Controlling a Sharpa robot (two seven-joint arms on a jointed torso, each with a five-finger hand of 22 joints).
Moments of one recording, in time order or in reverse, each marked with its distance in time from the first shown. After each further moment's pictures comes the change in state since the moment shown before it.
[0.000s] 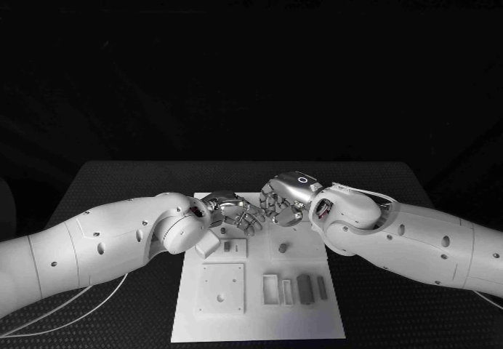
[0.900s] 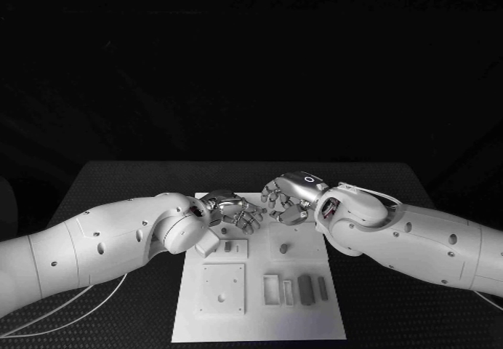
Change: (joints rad) left arm 0.000 -0.006 0.000 0.001 -0.004 -0.032 -0.001; left_hand 0.010 0.000 0.075 0.005 -0.002 0.012 0.002 0.026 0.038 0.023 0.001 0.015 0.014 0.004 0.004 -0.004 0.020 0.000 -0.001 -0.002 0.011 0.000; right arm 0.000 -0.022 0.000 -0.008 0.084 -0.023 0.039; right_hand -0.017 -0.041 -0.051 -0.023 0.000 -0.176 0.075 -0.092 -0.029 -0.171 0.067 -0.109 -0.030 -0.029 0.053 -0.016 0.009 -0.011 -0.029 0.021 -0.012 0.003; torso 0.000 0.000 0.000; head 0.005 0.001
